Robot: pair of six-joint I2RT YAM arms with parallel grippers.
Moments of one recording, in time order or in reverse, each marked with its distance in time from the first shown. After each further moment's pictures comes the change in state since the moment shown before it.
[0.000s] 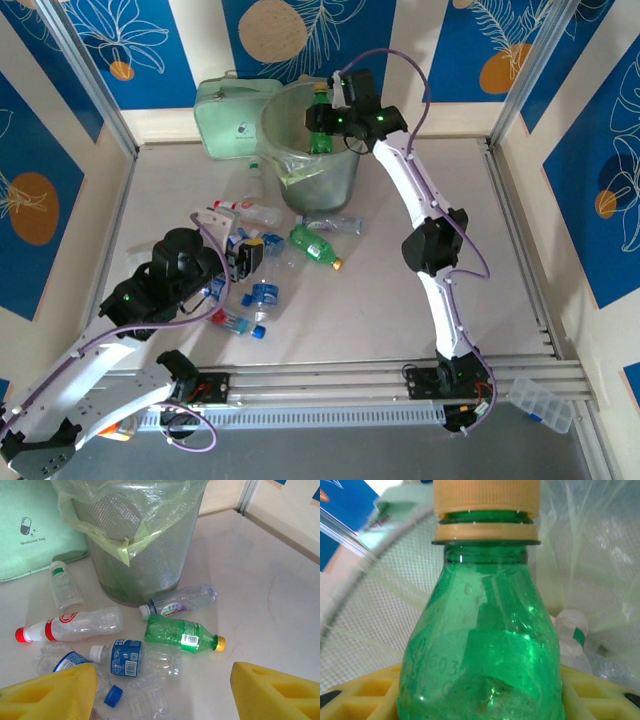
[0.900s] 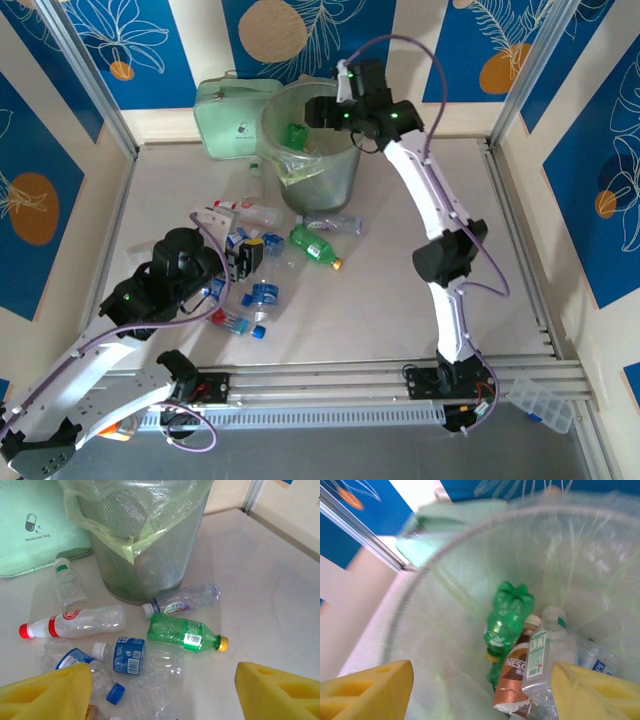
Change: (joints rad) left arm 0.000 0.003 0.007 -0.015 -0.013 -0.023; right arm 0.031 -0.228 -0.077 -0.068 0.041 -0.026
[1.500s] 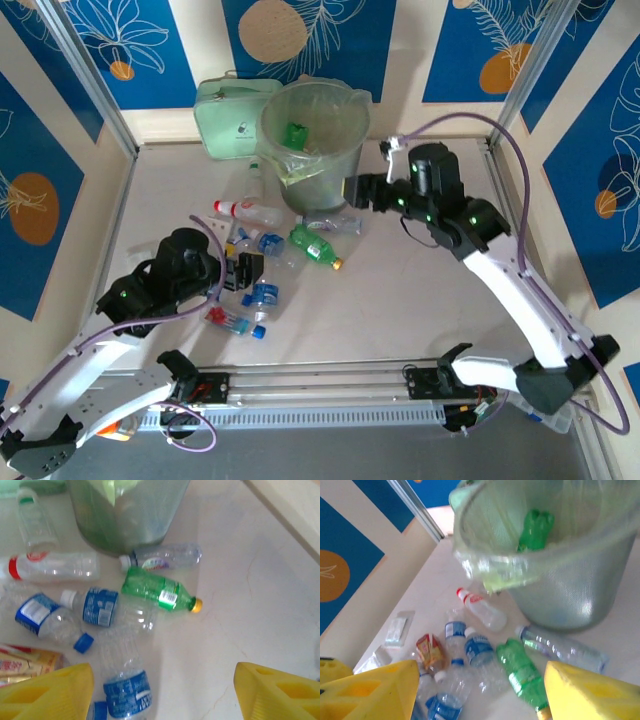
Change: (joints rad) left arm 0.000 0.022 0.033 -0.196 0.112 -0.191; right arm 0.108 -0.965 -1.164 0.252 0.008 0.080
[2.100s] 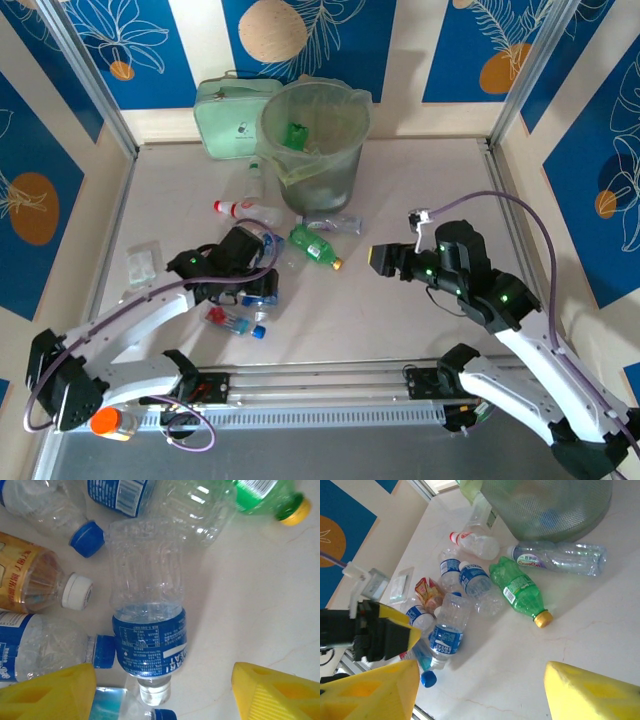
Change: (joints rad) left arm 0.000 0.370 -0.070 -0.062 -0.010 -0.166; right arm 0.033 -0.443 -0.447 -0.057 0.000 0.148
